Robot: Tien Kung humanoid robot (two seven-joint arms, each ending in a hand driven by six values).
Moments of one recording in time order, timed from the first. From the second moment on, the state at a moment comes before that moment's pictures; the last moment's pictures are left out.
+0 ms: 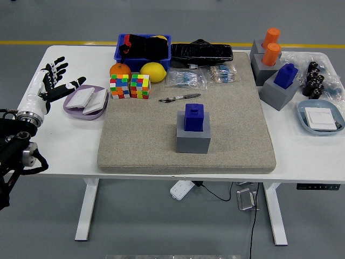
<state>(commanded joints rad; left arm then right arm) -0.53 0.34 -1.02 -0.87 0.89 0.21 -0.23 0.13 -0.32 1.87 0.18 -1.56 0.15 -0.27</state>
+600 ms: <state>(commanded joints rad) -0.53 0.34 -1.02 -0.87 0.89 0.21 -0.23 0.13 -0.33 1.86 0.18 -1.56 0.15 -0.27</state>
